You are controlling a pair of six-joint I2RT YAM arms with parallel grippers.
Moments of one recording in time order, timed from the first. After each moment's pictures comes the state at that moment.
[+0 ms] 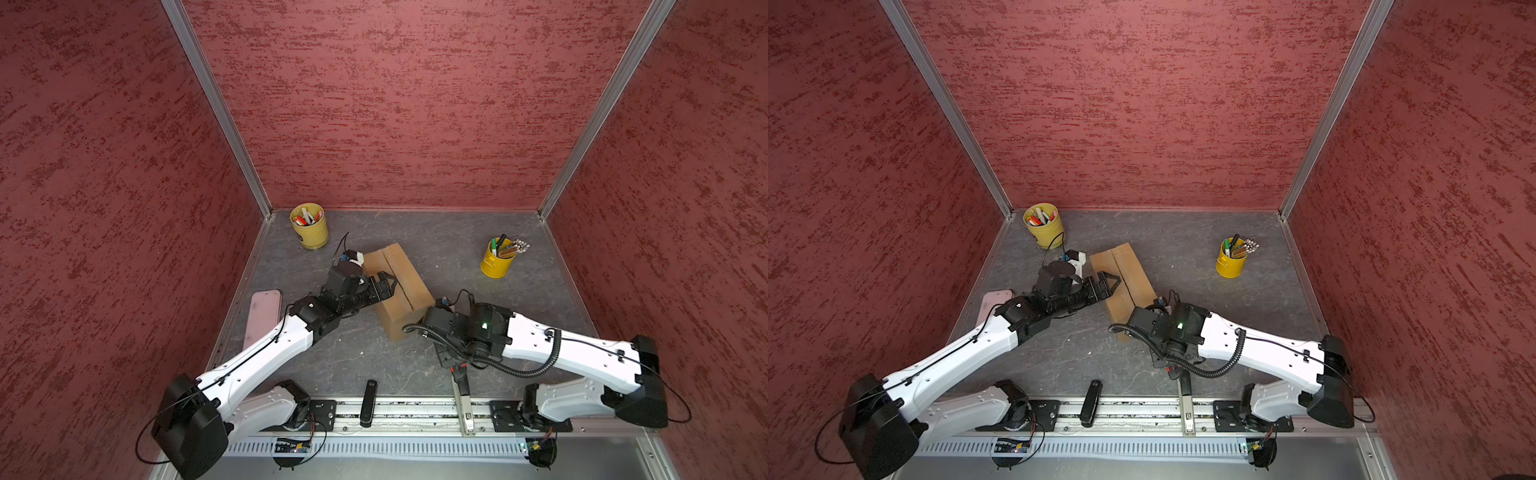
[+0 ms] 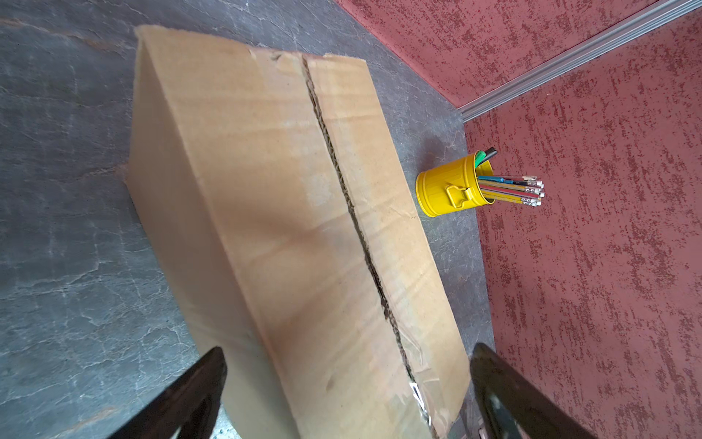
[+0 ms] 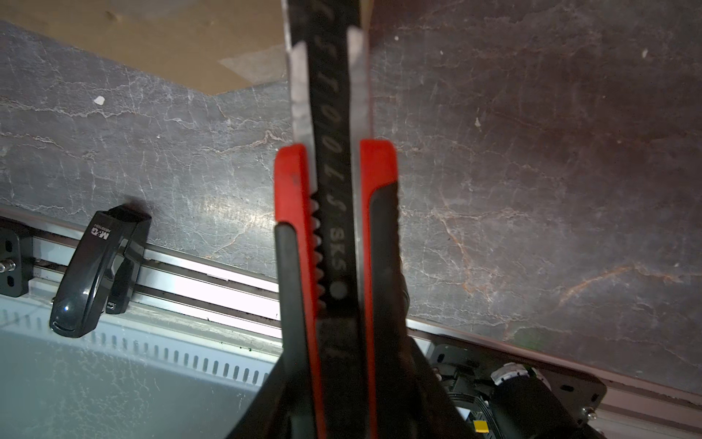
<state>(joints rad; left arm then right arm) -0.62 1.10 0.79 -0.27 0.07 -0.88 1.20 1.35 1.23 -1.30 0.15 0.92</state>
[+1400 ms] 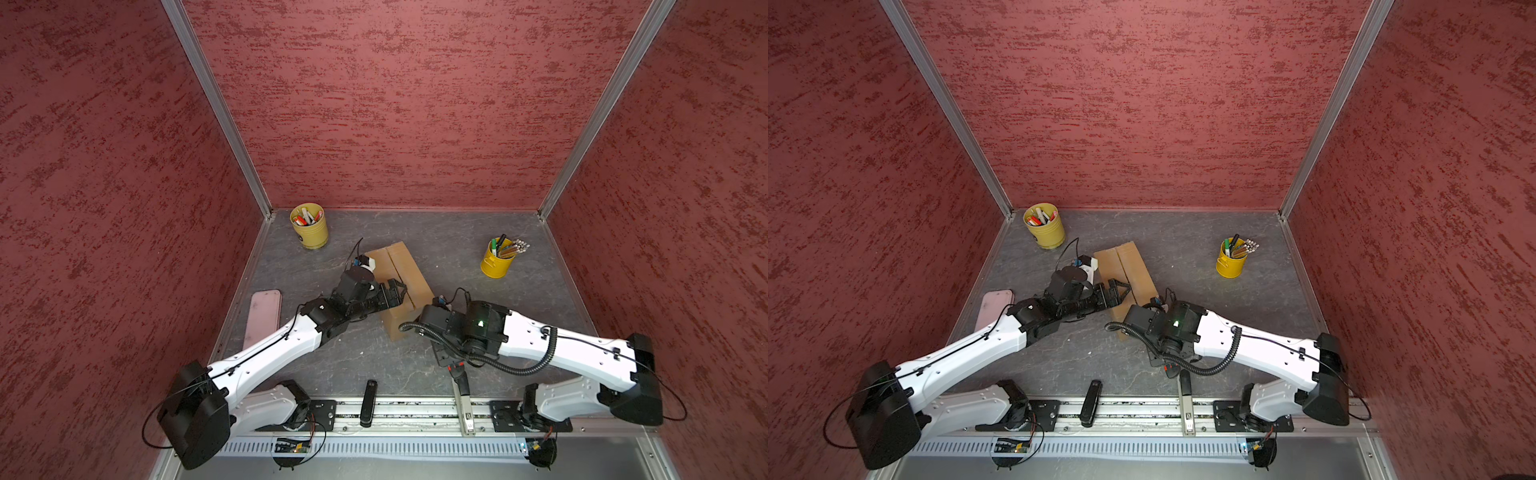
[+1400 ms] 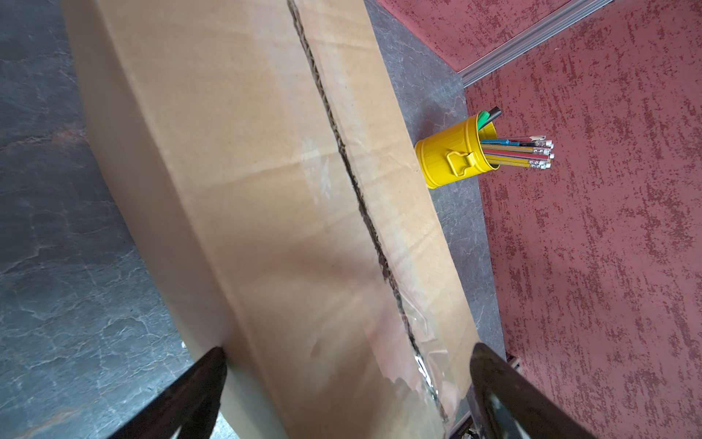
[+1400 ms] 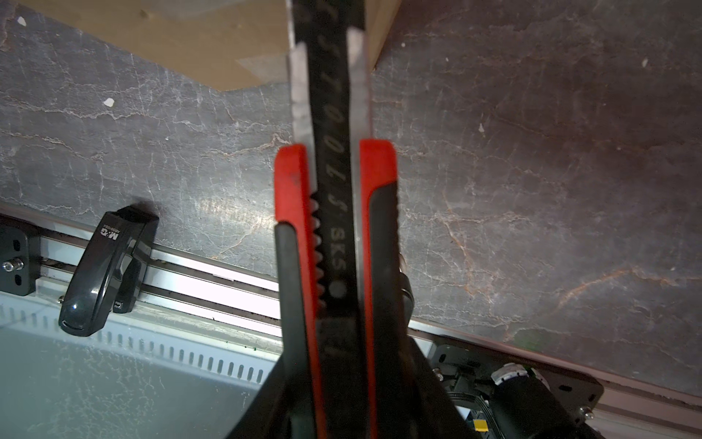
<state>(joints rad) -0.71 1.15 0.77 -0.22 0.07 -0.88 1.20 1.38 1.27 -1.31 0.15 0.91</state>
